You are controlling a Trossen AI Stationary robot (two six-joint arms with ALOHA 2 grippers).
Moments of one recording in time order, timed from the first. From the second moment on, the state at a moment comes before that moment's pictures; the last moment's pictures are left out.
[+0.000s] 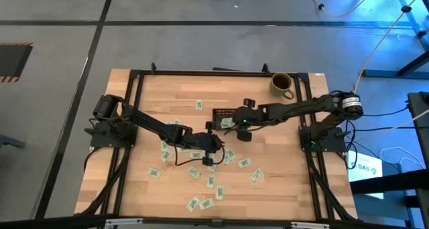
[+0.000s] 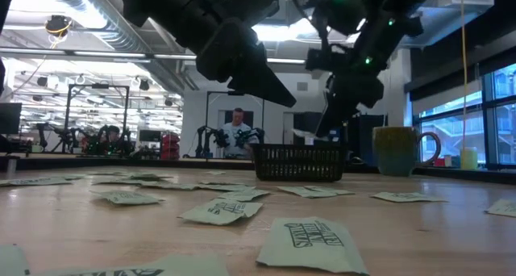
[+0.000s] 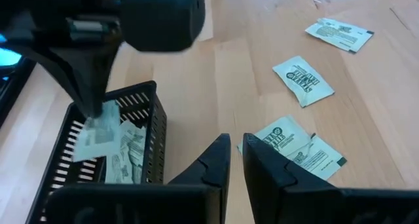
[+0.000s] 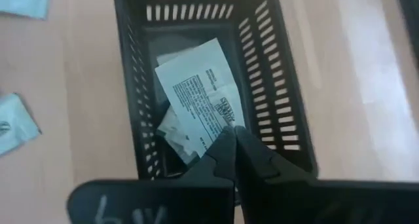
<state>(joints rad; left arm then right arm) -0.21 1.77 1.01 0.14 -0.32 0.12 -0.05 1.59 0.93 -0.35 0.29 -0.03</state>
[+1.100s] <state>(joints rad) -0.19 1.77 1.02 0.16 -0.25 0.00 0.08 1.40 0.85 -0.38 0.18 0.10</state>
